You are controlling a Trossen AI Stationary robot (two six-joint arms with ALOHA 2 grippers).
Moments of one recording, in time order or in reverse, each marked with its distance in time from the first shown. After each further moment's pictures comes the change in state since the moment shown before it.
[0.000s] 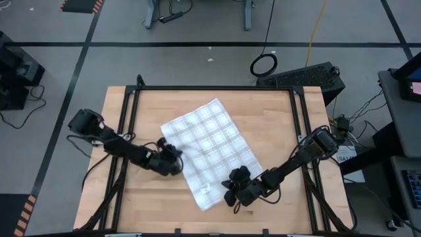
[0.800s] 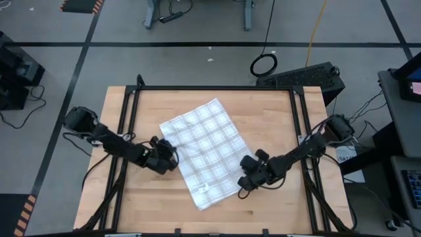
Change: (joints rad) left arm 0.020 -0.087 -0.023 -0.241 -0.028 -0.308; right arm -0.082 -0.232 -0.070 -0.633 -0.124 -0.037
